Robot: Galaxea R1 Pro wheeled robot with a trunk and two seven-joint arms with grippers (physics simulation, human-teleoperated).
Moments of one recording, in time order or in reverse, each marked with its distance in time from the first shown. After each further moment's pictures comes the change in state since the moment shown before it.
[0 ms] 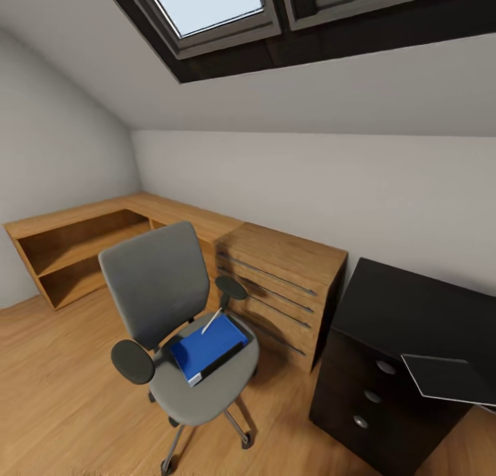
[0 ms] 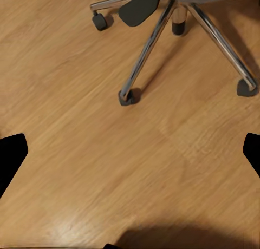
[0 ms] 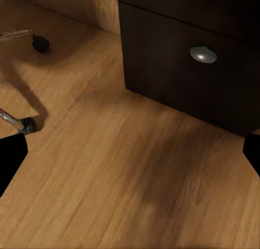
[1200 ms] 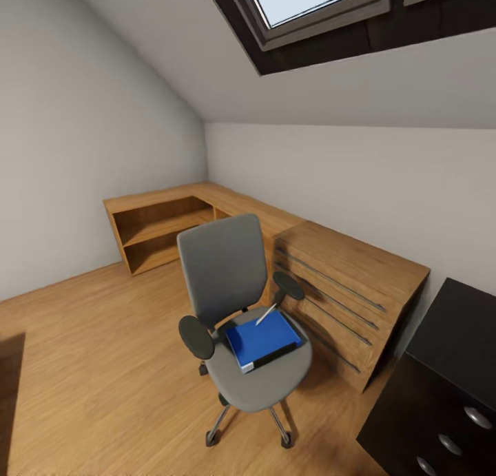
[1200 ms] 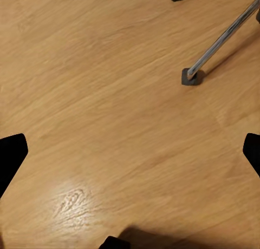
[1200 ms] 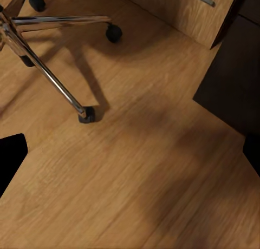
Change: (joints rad) left arm 0.000 0.001 0.000 0.000 0.000 0.000 0.000; right arm 0.000 -0.002 0.002 0.000 0.000 0.003 0.001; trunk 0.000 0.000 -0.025
